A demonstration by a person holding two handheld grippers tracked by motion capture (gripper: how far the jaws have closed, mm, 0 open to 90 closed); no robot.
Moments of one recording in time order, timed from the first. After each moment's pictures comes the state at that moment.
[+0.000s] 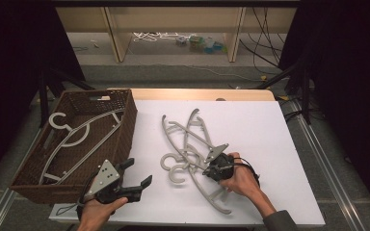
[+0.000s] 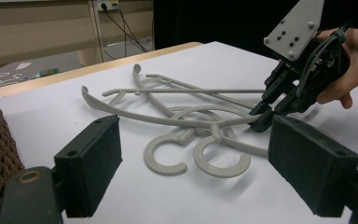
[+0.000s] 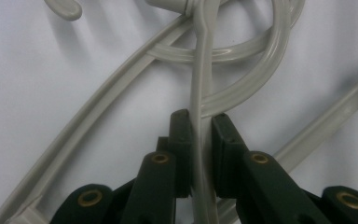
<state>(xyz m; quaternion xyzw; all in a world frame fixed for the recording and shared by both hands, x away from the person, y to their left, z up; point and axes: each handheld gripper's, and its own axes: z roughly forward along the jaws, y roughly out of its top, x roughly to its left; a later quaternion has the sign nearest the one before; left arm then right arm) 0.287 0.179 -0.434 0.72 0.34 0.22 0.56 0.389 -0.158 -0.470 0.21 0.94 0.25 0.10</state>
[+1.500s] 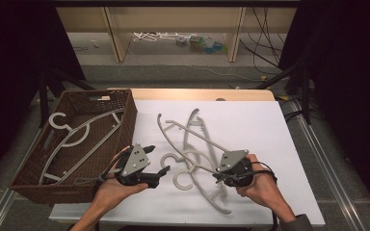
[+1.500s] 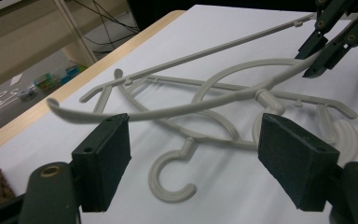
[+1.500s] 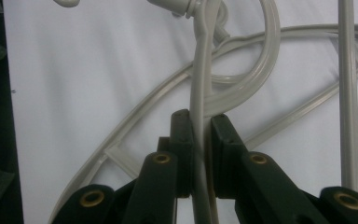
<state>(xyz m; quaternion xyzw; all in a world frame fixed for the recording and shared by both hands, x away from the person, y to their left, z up) 0.325 0.124 -0.392 0.82 0.23 0.24 0.46 0.341 -0.183 -0.410 0.14 0.94 0.29 0.15</state>
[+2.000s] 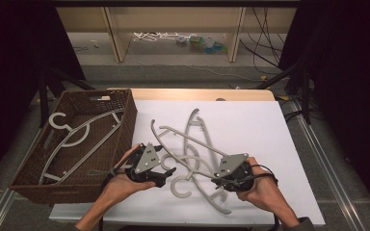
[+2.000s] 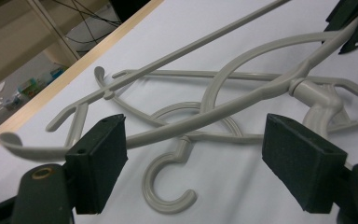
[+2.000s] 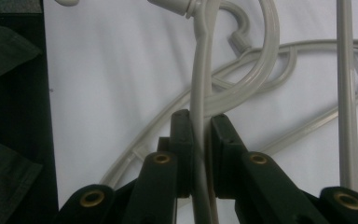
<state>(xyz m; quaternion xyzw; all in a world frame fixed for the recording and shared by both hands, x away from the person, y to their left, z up) 0.338 0.112 -0.408 0.85 0.18 0.24 0.43 0.328 -0.179 -0.399 0.11 0.94 0.29 0.13</state>
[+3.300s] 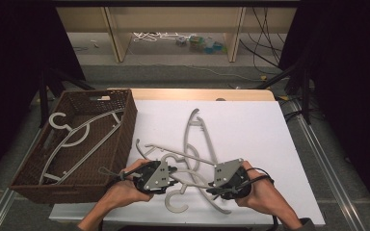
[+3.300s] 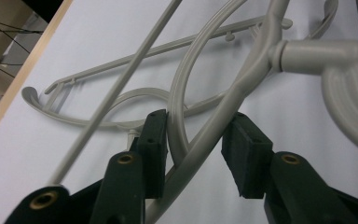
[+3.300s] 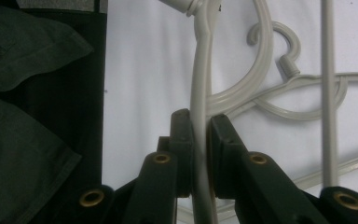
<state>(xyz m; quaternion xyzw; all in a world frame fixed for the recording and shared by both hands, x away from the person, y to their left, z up) 0.325 0.096 -0.421 0.91 0.02 0.21 0.37 0.316 -0.168 -0.393 0.03 0.95 0.29 0.09</state>
